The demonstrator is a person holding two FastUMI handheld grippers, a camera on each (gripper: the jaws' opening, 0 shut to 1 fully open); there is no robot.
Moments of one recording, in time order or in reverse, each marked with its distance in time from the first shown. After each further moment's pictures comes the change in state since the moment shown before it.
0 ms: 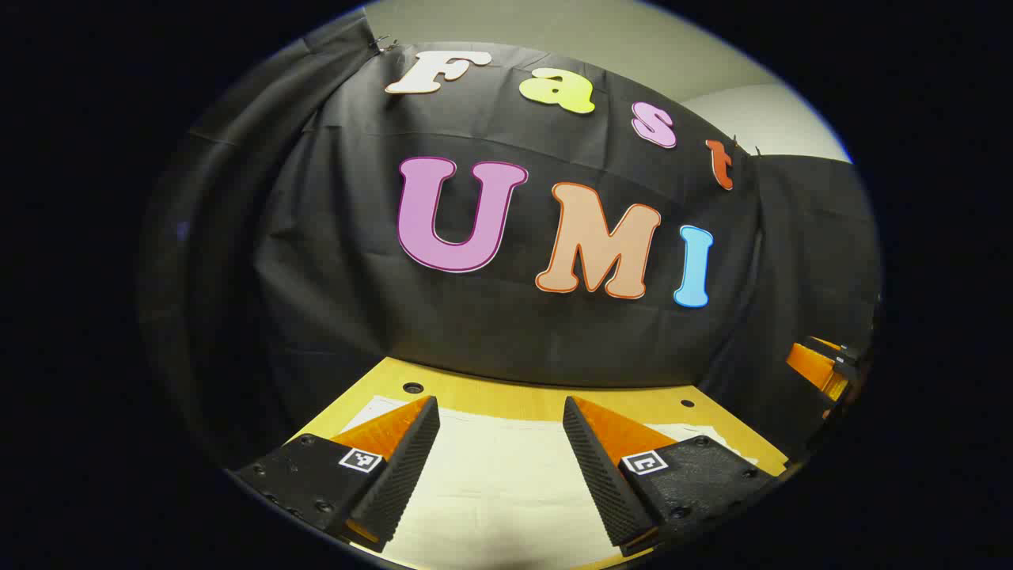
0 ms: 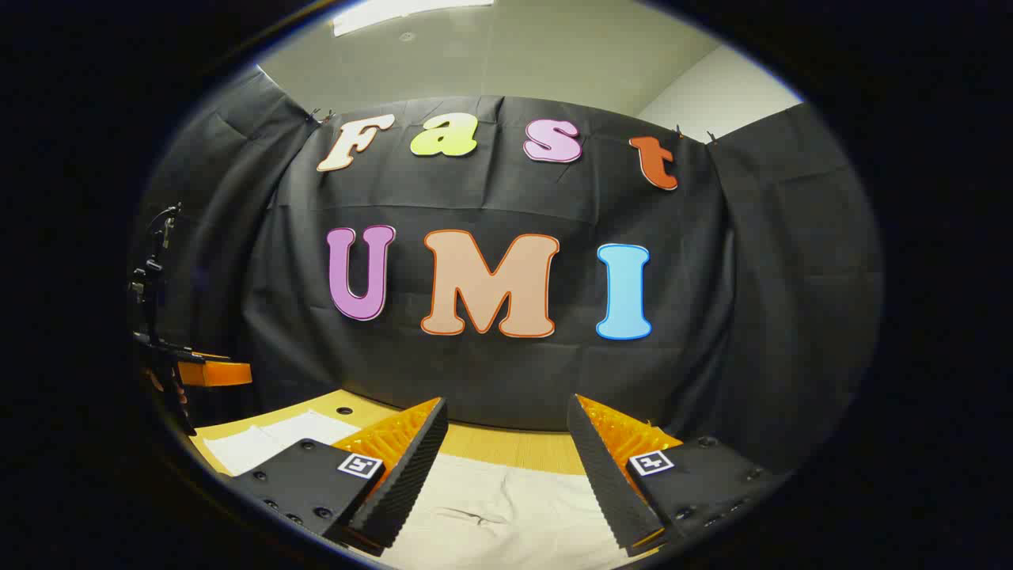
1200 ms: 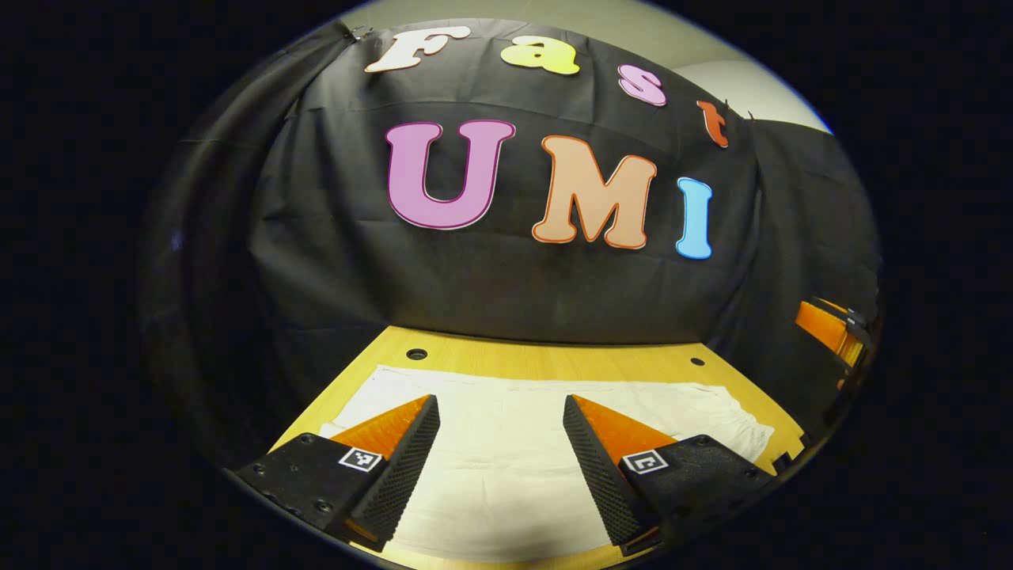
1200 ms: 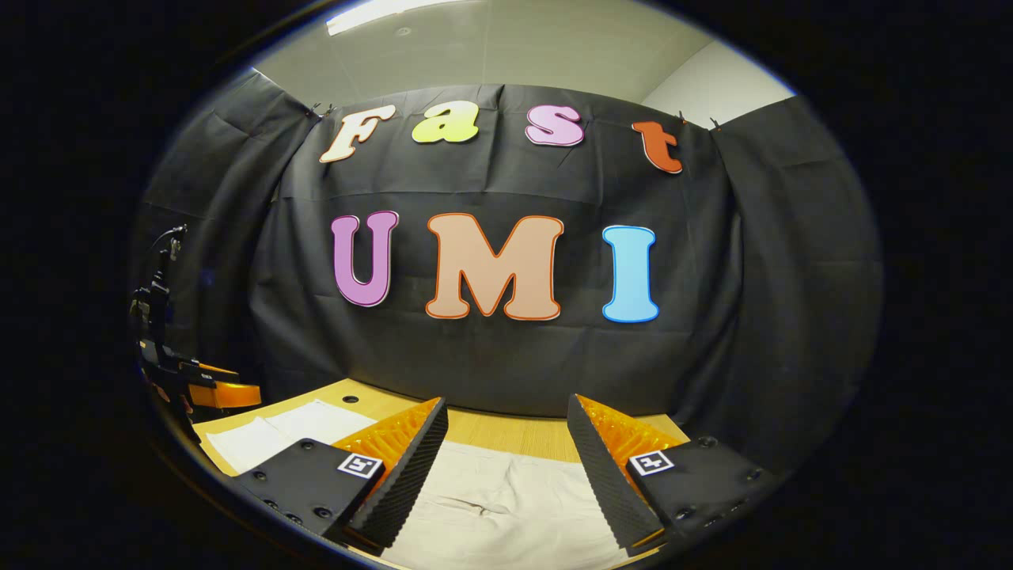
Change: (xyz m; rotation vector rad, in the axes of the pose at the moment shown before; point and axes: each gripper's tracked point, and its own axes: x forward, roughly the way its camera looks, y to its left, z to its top) left arm -0.002 0.003 -0.061 0.069 0.158 0.009; right arm -0.003 -0.004 -0.028 0.013 0.061 0.026
